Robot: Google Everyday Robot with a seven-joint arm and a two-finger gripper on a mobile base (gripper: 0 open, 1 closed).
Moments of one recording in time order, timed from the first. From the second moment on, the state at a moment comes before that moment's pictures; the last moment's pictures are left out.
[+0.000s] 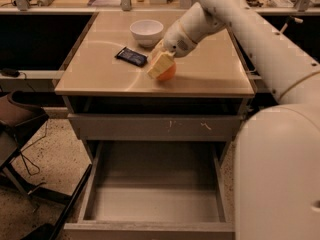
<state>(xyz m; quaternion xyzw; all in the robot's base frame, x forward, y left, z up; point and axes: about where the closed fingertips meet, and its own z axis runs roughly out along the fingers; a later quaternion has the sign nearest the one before) 0.695 0.008 0.851 -0.63 0.68 0.25 0.28</state>
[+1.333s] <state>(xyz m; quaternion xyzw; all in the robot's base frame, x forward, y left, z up) 0.533 -0.021 0.925 -0.53 0.69 0.26 0.41</state>
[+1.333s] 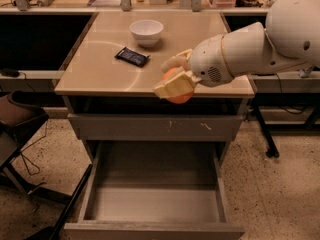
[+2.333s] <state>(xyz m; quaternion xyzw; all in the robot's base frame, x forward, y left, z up) 0.532 -0.058 0.786 -0.53 0.73 0.18 0.39</state>
